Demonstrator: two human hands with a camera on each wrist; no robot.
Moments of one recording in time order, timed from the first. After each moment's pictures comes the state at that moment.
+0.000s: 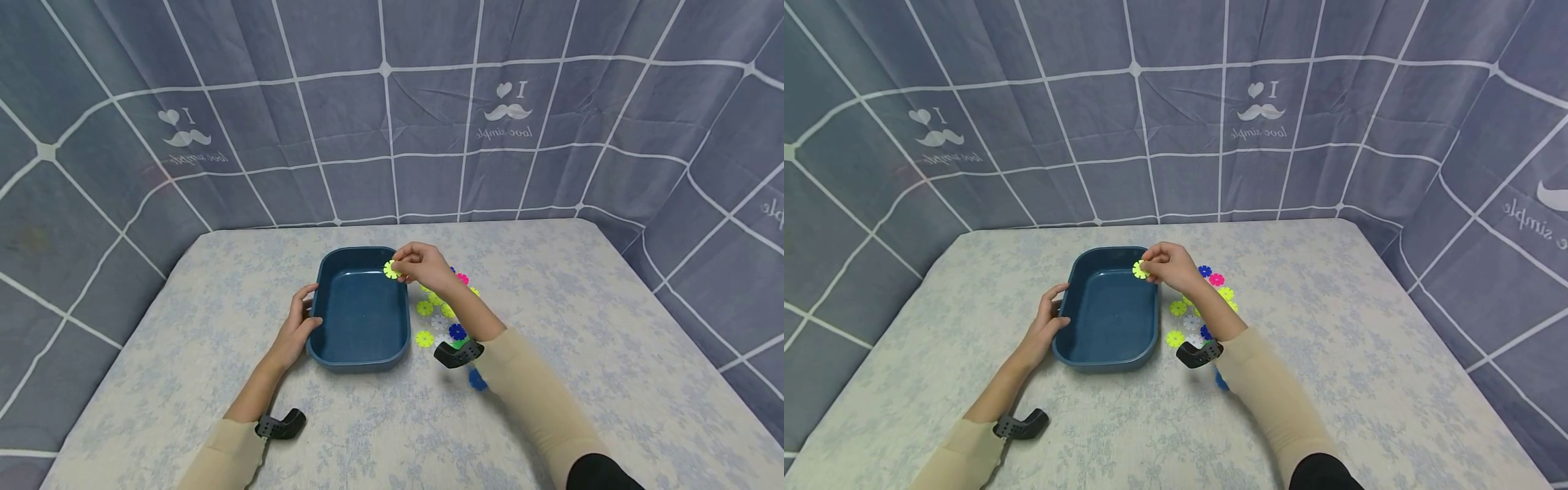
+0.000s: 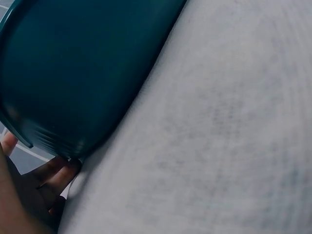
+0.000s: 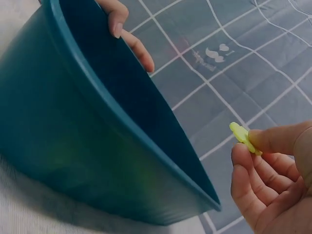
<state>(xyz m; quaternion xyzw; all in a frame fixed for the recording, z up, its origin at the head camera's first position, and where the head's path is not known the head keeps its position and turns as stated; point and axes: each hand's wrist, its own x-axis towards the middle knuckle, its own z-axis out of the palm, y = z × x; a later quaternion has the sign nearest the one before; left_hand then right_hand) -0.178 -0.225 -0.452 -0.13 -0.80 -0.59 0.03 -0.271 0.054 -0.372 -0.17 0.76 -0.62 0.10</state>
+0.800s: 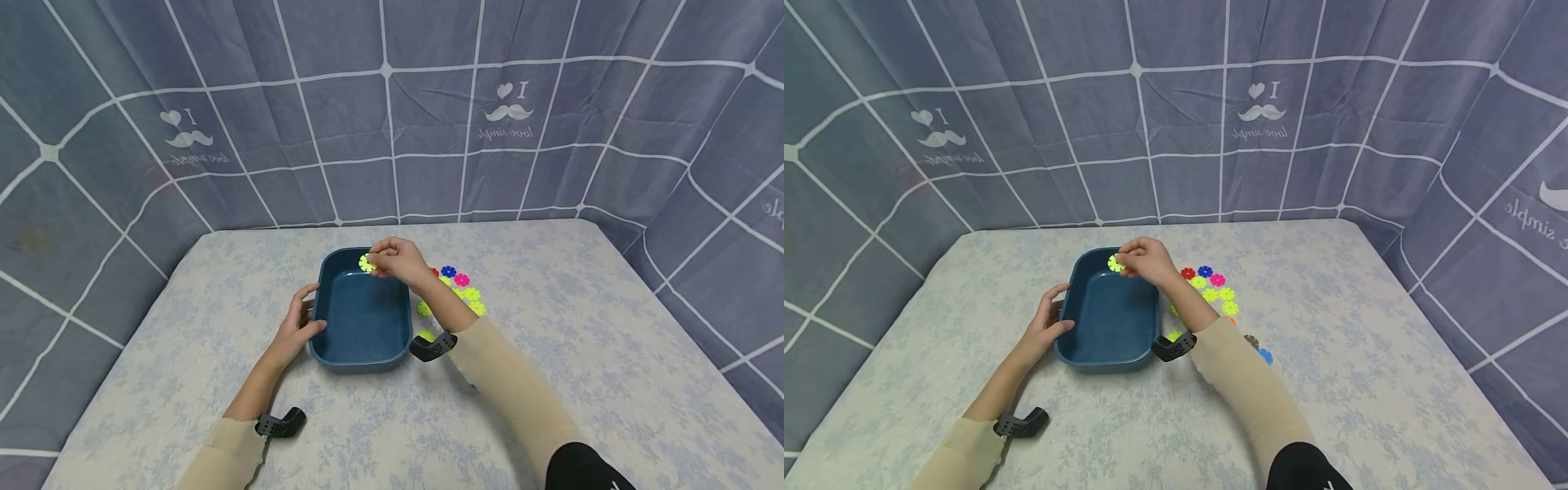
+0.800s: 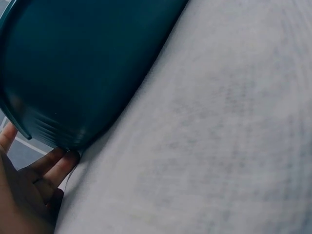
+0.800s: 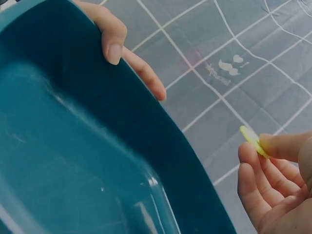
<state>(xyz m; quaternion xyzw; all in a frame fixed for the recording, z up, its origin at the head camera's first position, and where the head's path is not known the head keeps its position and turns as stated) -0.179 -0.230 -0.452 -0.12 -0.79 -0.60 0.01 -0.280 0.011 -0.369 -0.16 0.73 -0.66 0.11</state>
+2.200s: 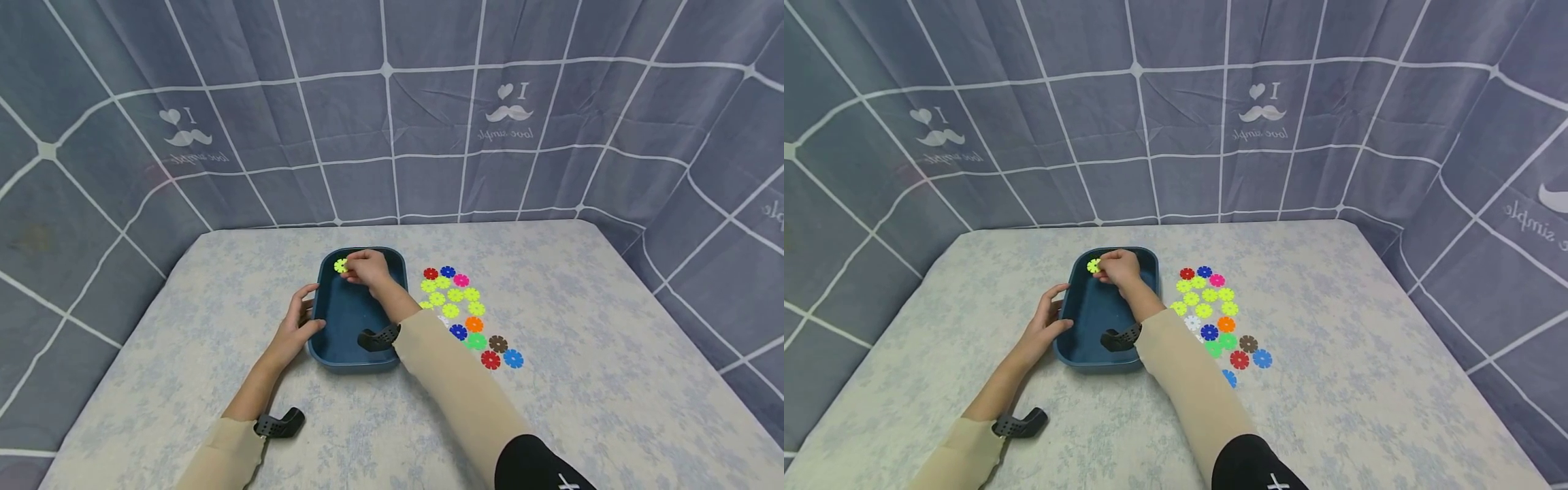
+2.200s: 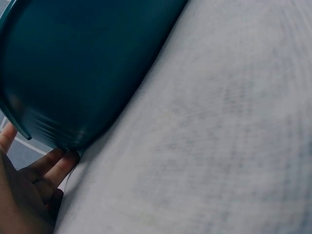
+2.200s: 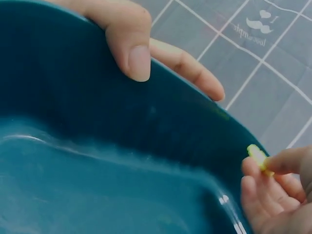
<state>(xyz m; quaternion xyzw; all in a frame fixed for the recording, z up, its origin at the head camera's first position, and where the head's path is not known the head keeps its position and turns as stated) -0.180 -0.229 -0.452 -0.11 -0.79 -0.60 0.01 -0.292 -0.061 -0.401 0.02 0.69 -0.71 0.14</state>
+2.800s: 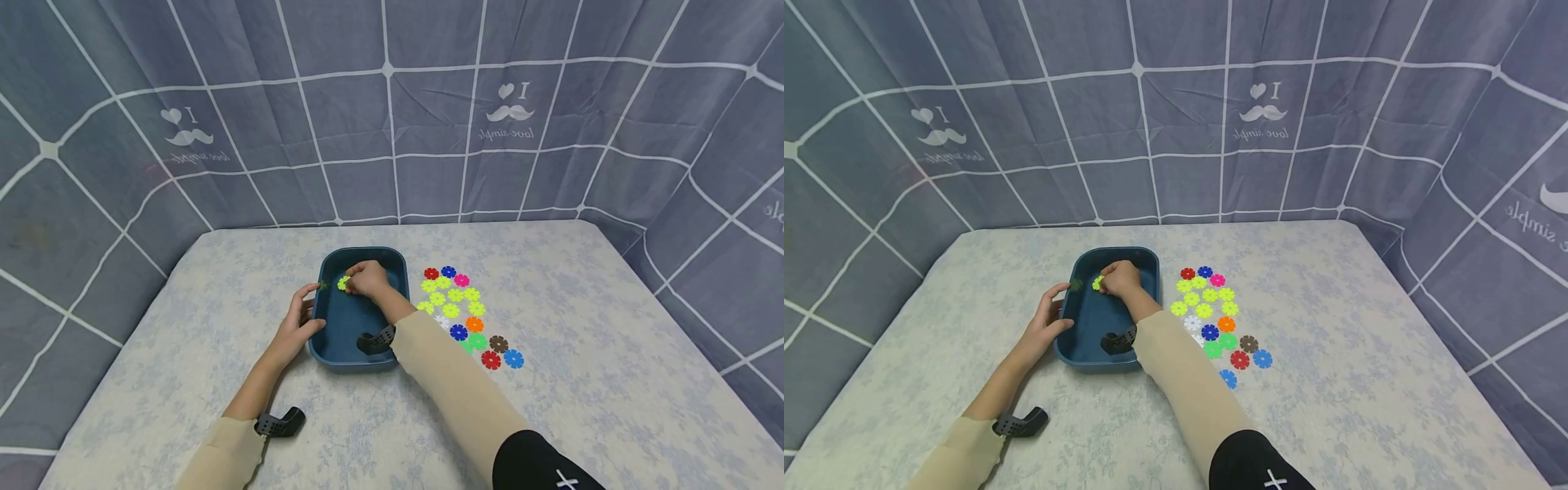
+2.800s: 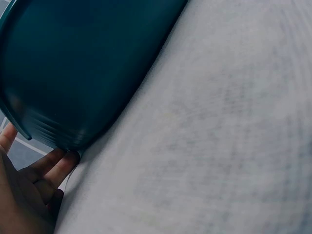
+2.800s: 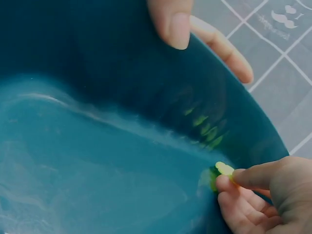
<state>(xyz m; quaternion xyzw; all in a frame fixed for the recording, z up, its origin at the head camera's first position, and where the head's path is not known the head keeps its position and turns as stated) -0.181 -0.231 -0.454 -0.11 -0.79 -0.61 0.00 -0.289 -0.063 -0.415 -0.01 0.81 -0.57 0.14</state>
